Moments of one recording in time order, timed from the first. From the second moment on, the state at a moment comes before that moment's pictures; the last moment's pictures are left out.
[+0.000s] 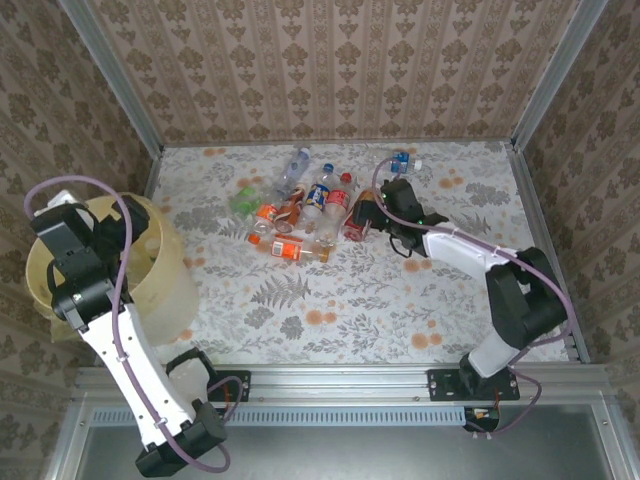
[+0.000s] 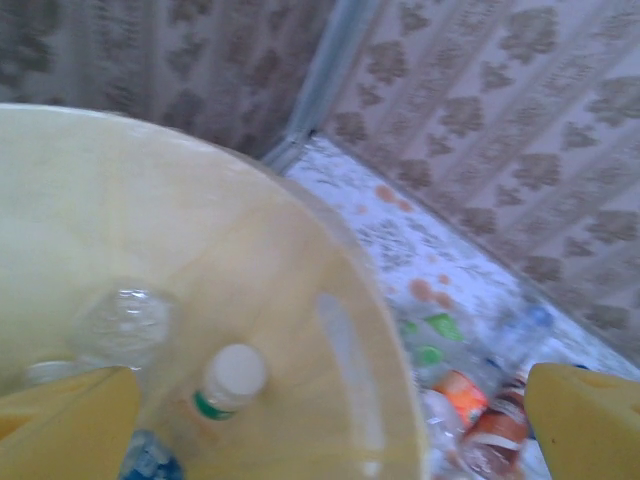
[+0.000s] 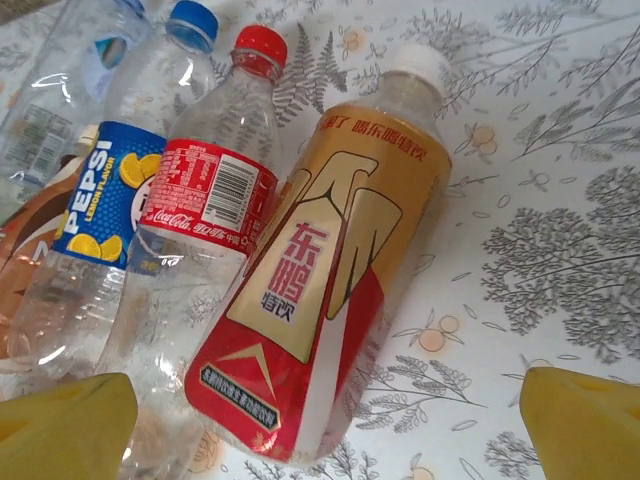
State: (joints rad) left arm 0.50 0.83 1.28 -0.90 0.27 -0.34; right arm 0.44 1.69 1.10 -0.20 0.10 0.59
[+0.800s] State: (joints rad) left arm 0.50 0.79 1.23 -0.82 0.55 -0.39; right arm 0.51 1.99 1.38 -0.54 0.28 0.70
